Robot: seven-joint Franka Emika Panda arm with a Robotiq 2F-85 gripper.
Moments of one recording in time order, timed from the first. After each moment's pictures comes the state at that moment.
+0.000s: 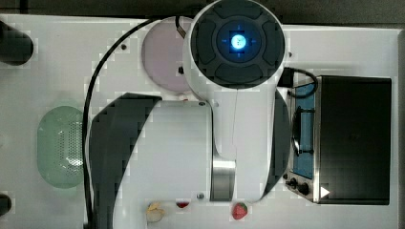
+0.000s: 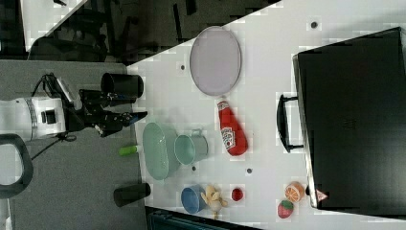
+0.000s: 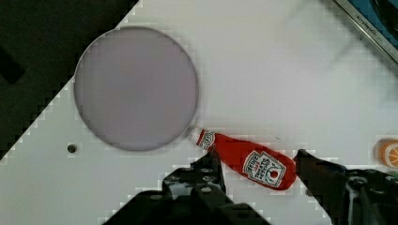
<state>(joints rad) -0.03 -0.02 0.02 -1.75 0.00 0.18 0.05</state>
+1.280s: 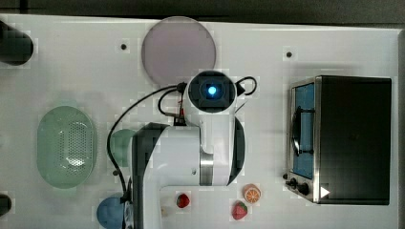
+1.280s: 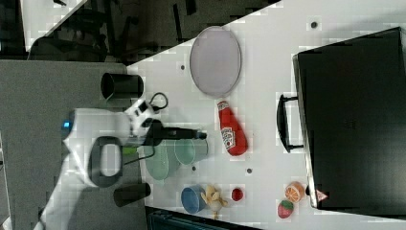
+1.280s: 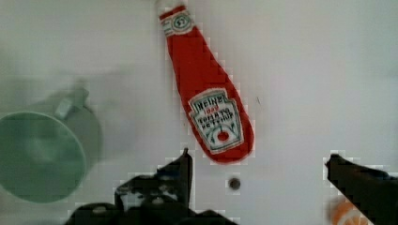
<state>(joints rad) -0.12 0.04 0.13 -2.21 0.02 0.51 -0.74</state>
